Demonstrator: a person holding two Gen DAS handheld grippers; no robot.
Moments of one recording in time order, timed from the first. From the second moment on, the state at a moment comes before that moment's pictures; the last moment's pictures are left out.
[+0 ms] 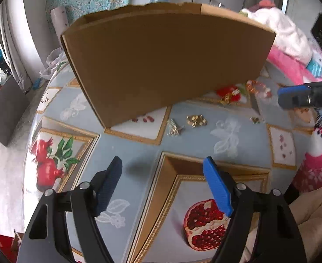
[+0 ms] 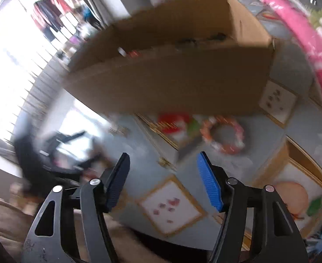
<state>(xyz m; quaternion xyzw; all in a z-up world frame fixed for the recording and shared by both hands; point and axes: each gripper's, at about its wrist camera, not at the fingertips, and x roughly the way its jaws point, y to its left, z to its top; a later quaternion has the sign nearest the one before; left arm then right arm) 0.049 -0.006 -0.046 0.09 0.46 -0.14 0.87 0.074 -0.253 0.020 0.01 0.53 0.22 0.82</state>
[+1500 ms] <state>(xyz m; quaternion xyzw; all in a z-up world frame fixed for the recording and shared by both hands) 0.049 0.013 -0.036 0.04 0.42 -0.14 0.90 0.047 -0.231 -0.003 -0.03 0.48 0.20 0.85</state>
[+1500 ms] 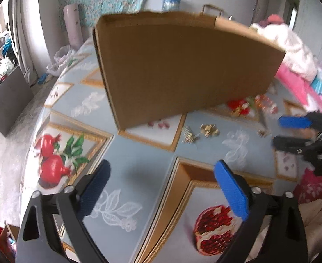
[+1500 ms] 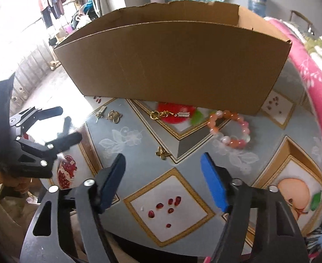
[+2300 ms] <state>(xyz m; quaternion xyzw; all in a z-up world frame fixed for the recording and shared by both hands) 0.079 -0.021 -0.041 0.06 0.44 -0.19 0.88 0.072 -0.227 -0.010 -0.02 0.50 0.23 0.84</state>
